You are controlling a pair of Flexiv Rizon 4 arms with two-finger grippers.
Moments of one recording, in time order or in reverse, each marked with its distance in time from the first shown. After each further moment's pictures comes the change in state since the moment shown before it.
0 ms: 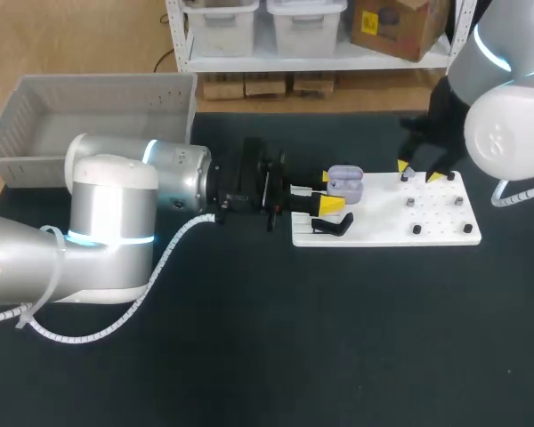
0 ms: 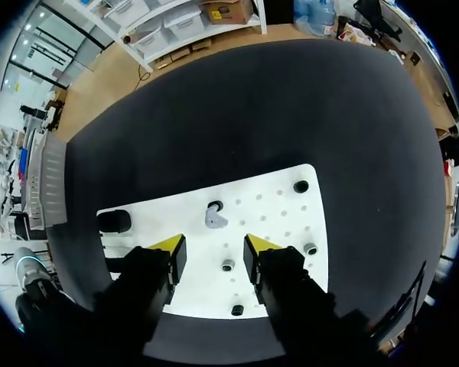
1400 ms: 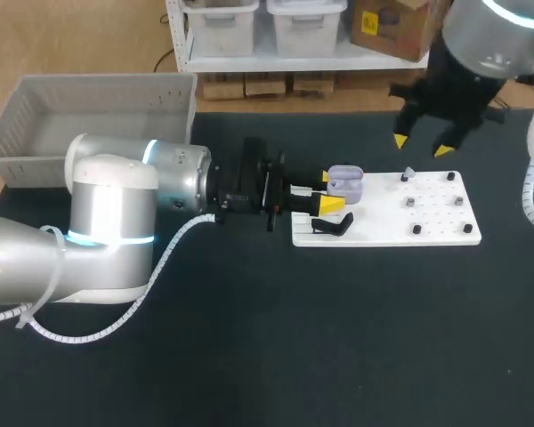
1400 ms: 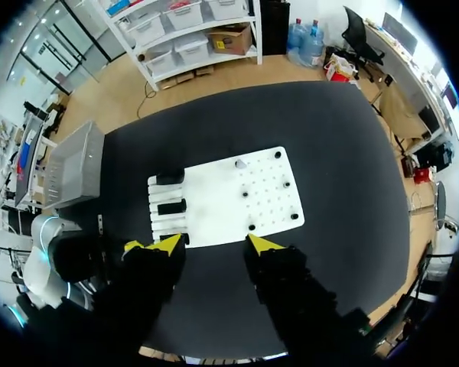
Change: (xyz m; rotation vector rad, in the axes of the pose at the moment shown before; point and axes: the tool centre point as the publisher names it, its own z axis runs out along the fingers) left arm 0.000 0.000 0.000 0.000 0.000 0.000; right arm 0.077 0.051 -0.133 0.069 -0.147 -0.049
